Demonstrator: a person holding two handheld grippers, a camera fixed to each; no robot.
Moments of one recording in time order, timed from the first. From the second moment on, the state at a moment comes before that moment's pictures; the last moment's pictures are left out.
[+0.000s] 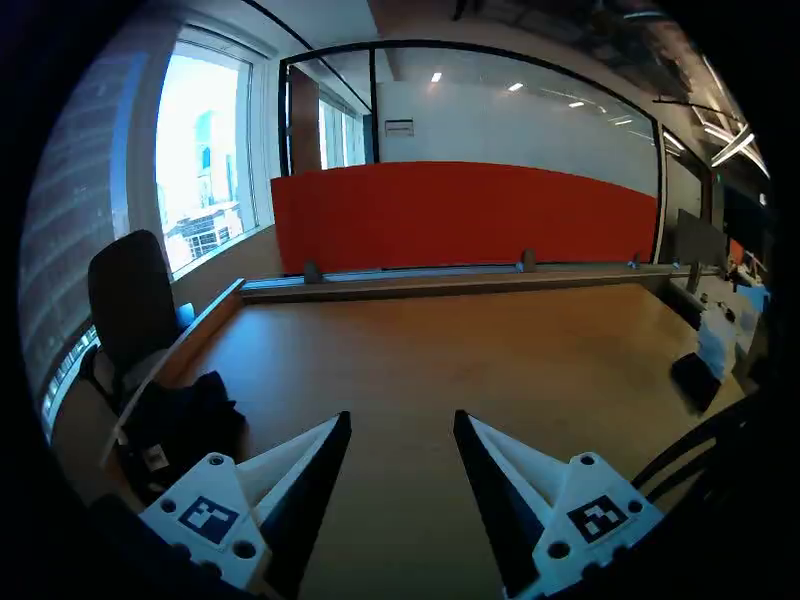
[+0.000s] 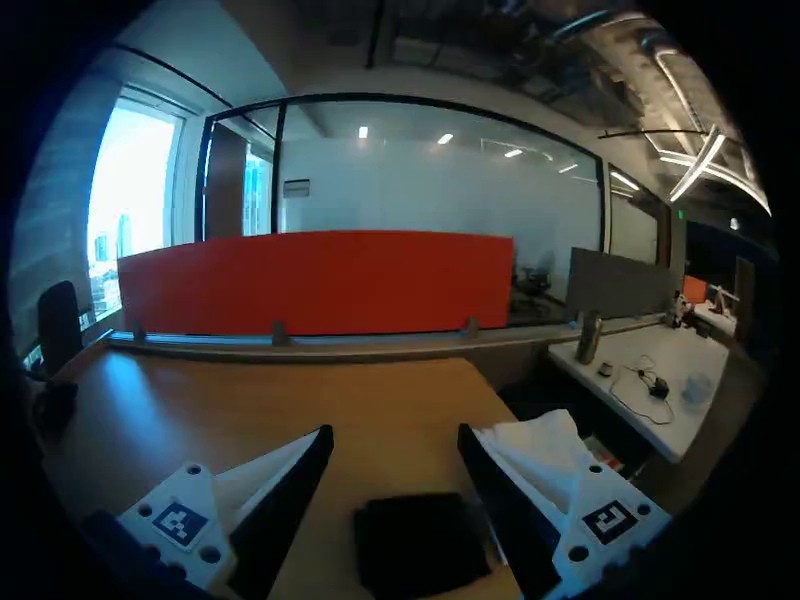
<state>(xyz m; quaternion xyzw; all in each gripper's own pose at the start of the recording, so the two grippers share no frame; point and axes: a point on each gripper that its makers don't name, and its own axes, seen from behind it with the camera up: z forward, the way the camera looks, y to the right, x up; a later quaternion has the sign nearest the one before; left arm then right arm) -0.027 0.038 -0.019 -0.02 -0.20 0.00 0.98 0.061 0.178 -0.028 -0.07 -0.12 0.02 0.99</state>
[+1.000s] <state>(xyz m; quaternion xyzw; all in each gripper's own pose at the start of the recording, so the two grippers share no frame) 0.030 0.024 0.014 -0.01 -0.10 -0.04 0.99 0.120 0.072 0.009 -0.03 -0.05 0.02 1.00</state>
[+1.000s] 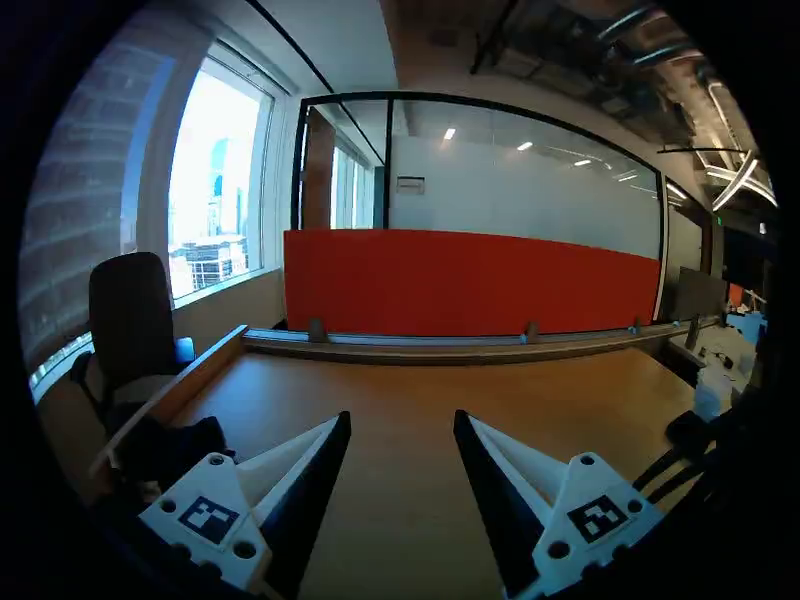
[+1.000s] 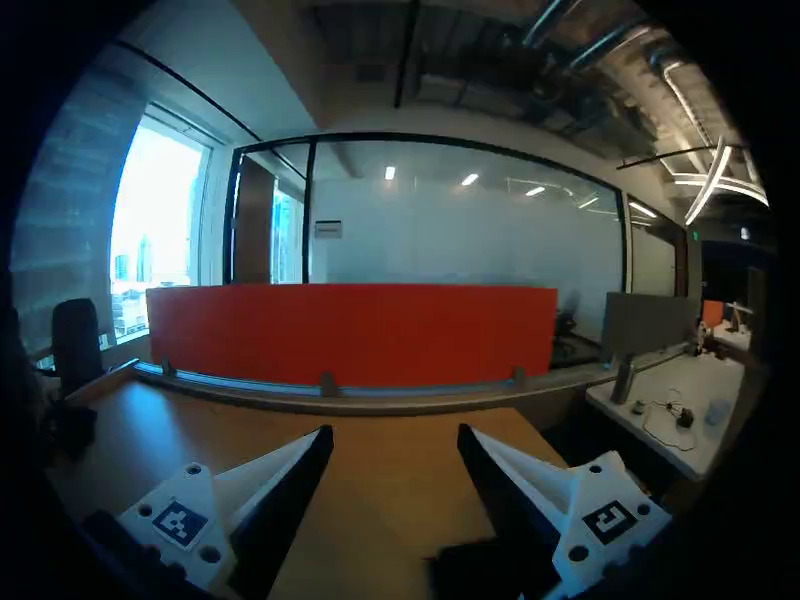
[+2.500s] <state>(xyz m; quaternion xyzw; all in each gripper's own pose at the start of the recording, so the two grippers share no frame) 0.052 0.022 0.024 0.00 -0.02 -0.01 1.00 0.155 -0.015 0.027 0.02 -0.05 0.02 1.00</state>
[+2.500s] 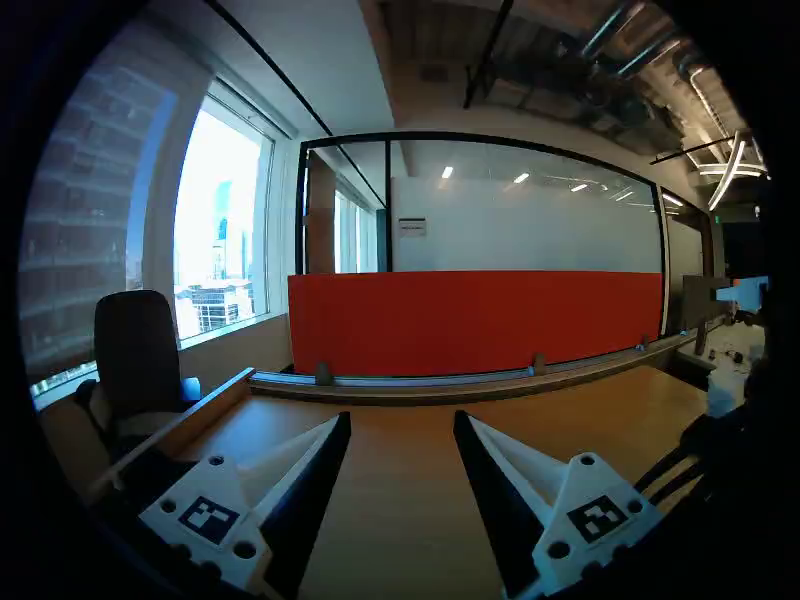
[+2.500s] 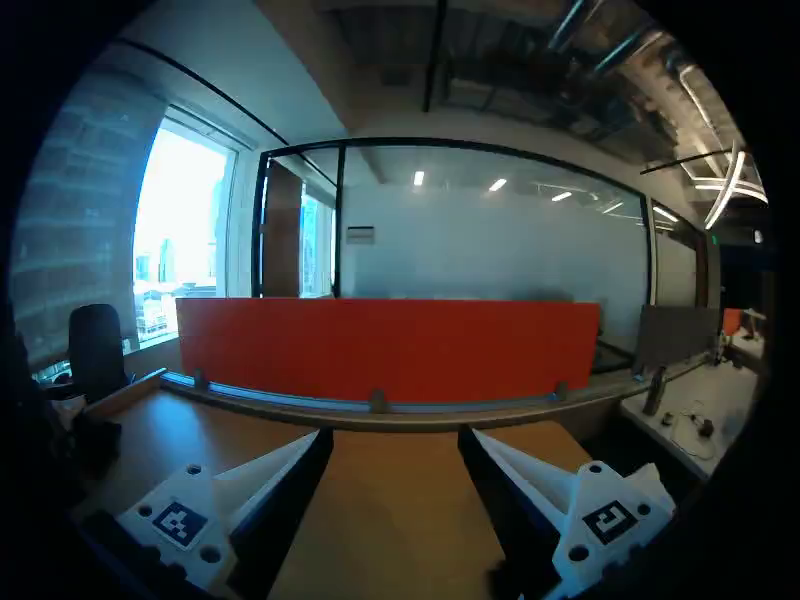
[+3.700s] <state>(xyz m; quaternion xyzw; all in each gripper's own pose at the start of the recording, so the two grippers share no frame) -0.074 0.015 0.026 0.00 -0.01 -0.01 1.00 0.109 -0.034 0.031 0.00 -0.04 0.01 1.00</state>
